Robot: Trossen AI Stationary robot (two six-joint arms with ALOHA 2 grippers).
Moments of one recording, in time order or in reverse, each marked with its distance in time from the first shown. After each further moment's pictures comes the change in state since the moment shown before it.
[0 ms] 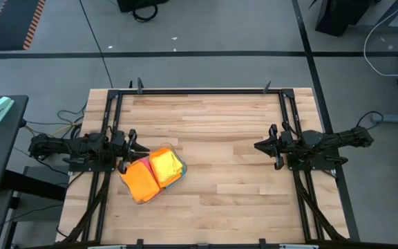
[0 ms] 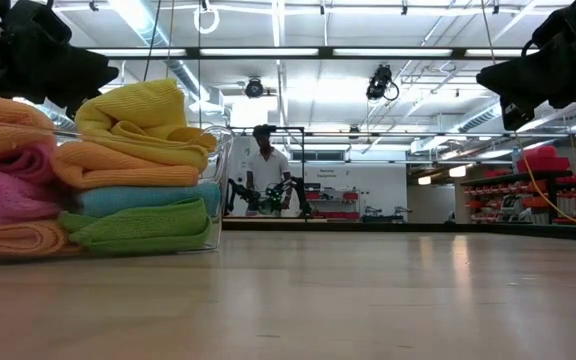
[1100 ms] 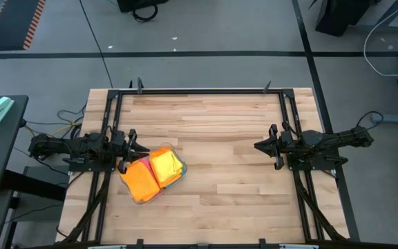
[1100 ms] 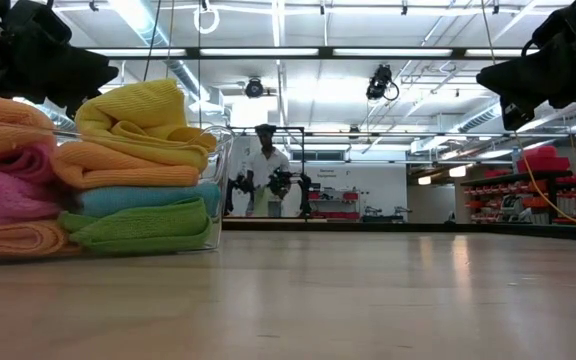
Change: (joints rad) left arm 0.000 0.000 0.000 0.000 0.000 0.000; right arm 0.000 0.000 0.000 0.000 0.000 0.001
